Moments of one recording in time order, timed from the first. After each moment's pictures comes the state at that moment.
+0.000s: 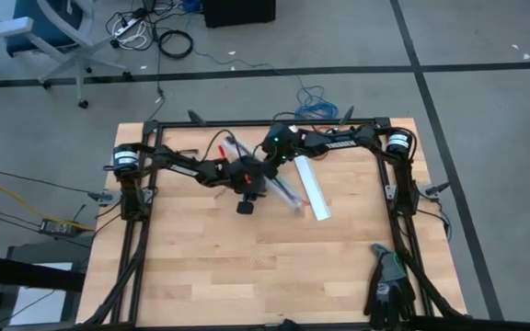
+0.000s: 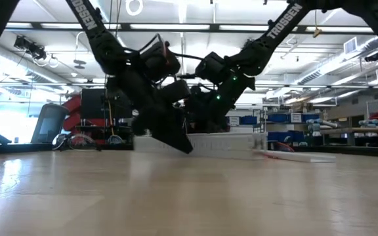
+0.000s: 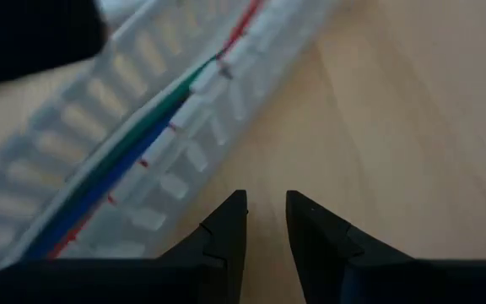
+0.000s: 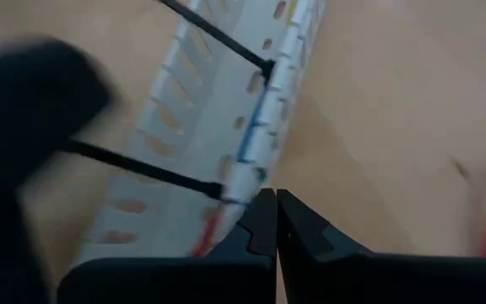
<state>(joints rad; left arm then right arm) 0.23 1.85 0.89 0.17 0.19 0.38 -0.40 2.02 1.27 -0.08 -0.13 0.17</state>
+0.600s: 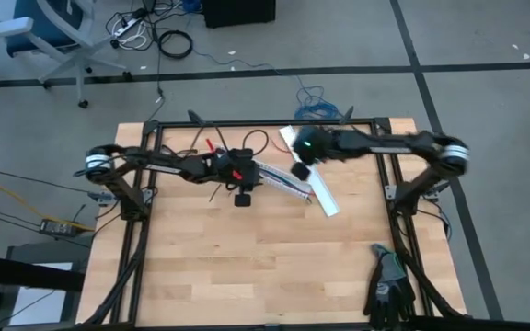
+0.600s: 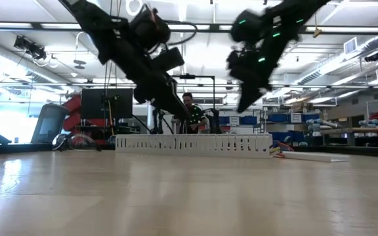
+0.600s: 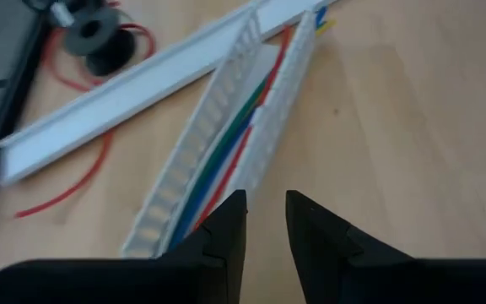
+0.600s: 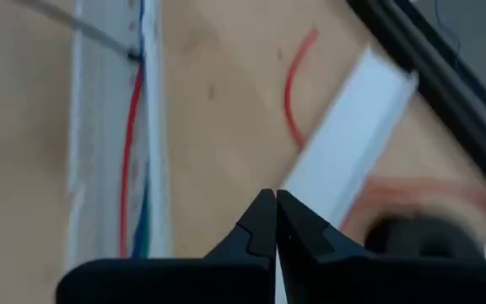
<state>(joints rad) 0.22 1.63 0.89 0.06 0.02 0.35 -0.34 1.54 1.05 -0.46 0.20 0.13</state>
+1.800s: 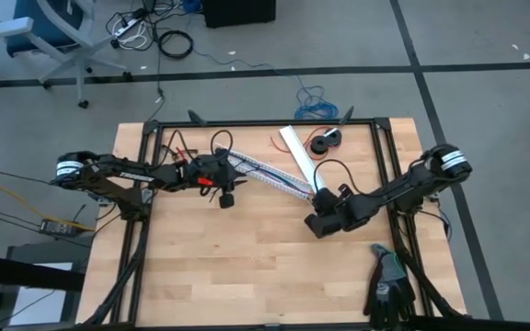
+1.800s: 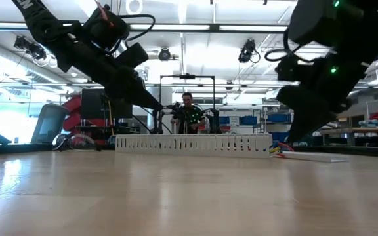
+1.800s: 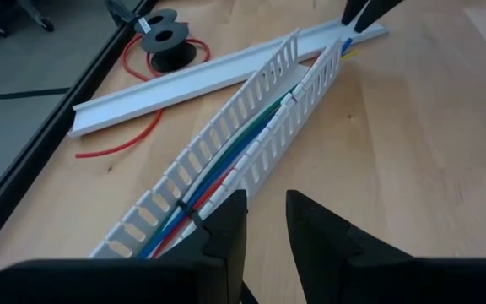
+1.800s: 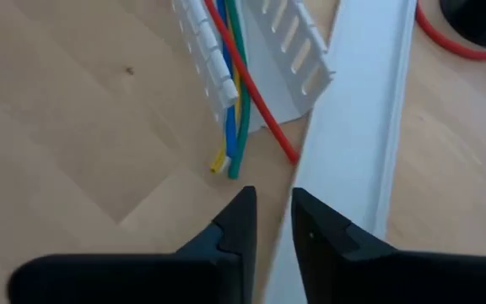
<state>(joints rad) 0.22 1.37 0.52 0.37 -0.04 0.20 0.32 1.55 0.75 -0.52 0.66 1.05</state>
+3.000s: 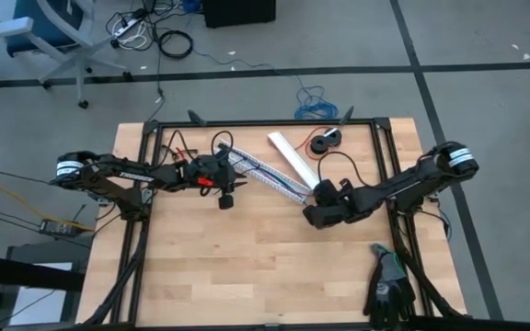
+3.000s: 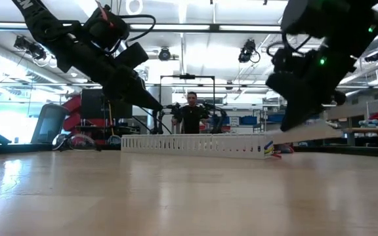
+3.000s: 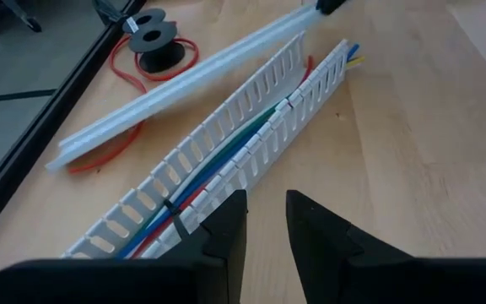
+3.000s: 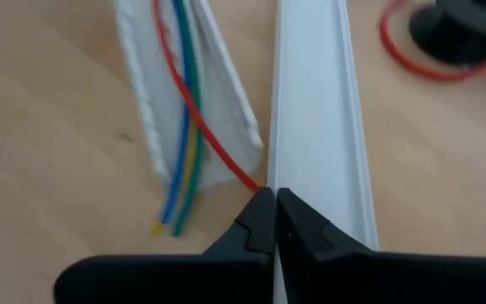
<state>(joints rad) 0.22 1.37 0.52 0.36 -0.02 0.21 0.27 1.48 0.75 -0.51 0.68 1.06</state>
